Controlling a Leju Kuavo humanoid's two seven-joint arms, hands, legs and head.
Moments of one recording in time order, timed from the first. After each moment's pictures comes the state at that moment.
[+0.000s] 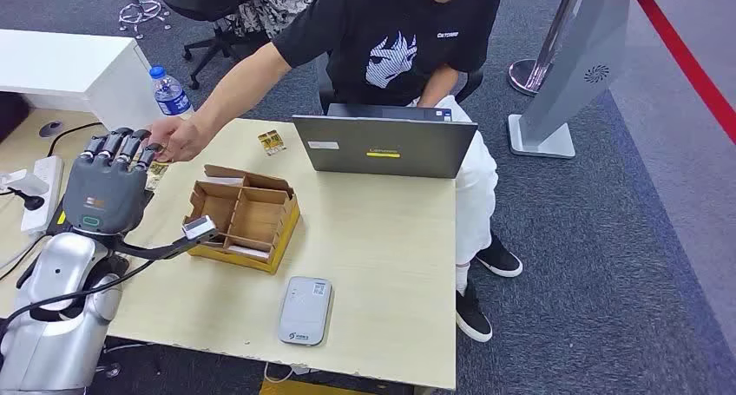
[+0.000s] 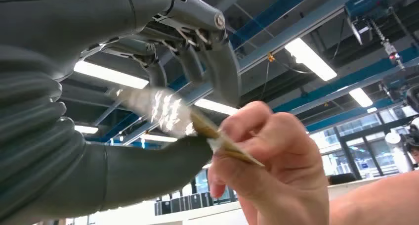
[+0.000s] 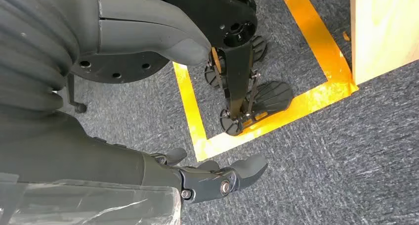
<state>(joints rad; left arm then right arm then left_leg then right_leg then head) -0.22 0.32 -0.02 -1.57 -1.34 0.32 -0.22 -0.06 -0.01 -0.13 -0.18 -0.38 -0.08 0.02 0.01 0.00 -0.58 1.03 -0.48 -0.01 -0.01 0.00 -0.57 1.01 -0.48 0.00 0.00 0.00</state>
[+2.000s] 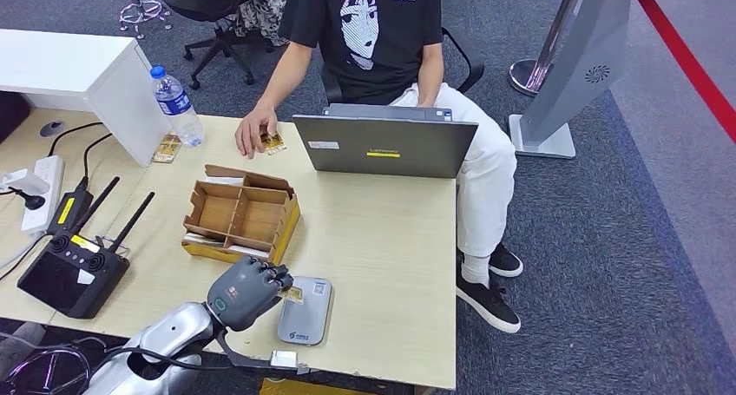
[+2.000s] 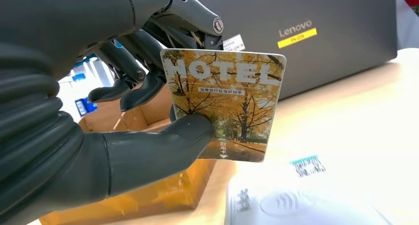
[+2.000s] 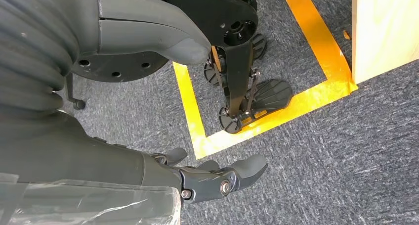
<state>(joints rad) -0.13 0.39 -0.60 -1.43 -1.08 0.16 -0.31 -0.06 -0.01 -0.12 -0.18 -0.38 -0.08 0.01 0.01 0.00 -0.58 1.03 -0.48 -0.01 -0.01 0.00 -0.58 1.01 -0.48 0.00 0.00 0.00</state>
